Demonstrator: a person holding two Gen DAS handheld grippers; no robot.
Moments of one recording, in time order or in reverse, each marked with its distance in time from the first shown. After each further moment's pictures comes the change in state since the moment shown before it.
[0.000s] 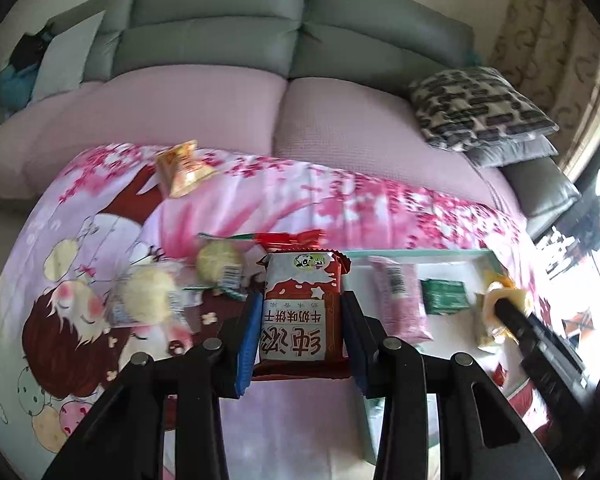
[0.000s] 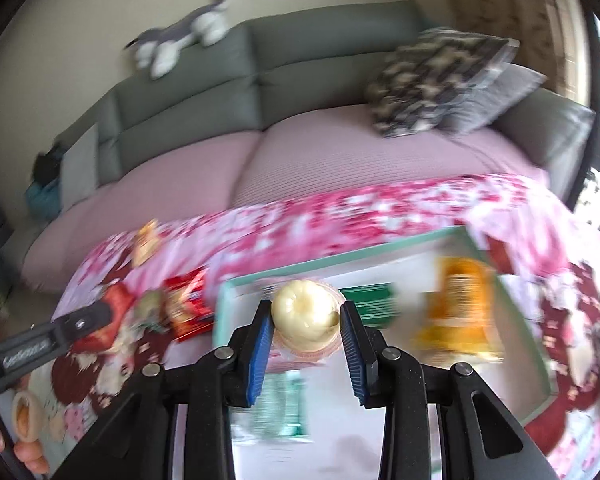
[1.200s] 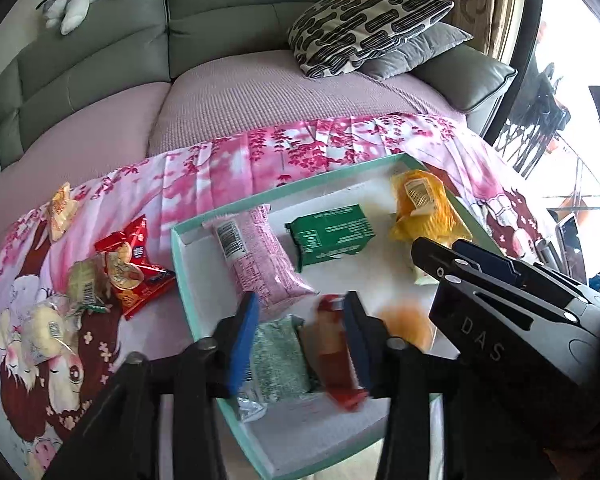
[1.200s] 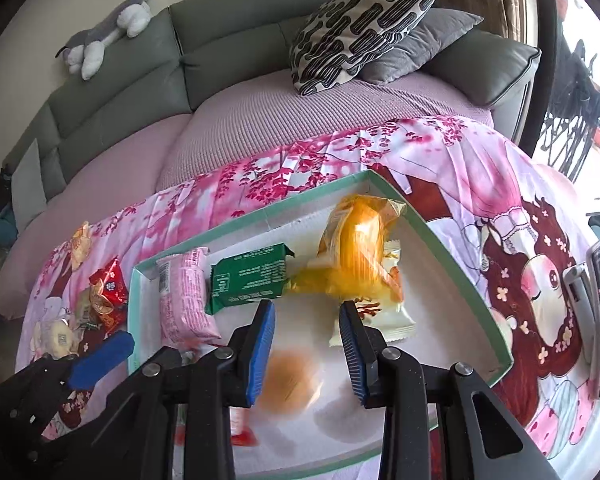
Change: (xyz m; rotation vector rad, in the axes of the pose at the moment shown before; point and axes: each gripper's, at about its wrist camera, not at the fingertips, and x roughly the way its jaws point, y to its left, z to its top) left arm 0.044 -0.134 -0.047 0.359 0.073 -0.063; right arm 0.021 -0.060 -0.013 0.122 0.128 -0.125
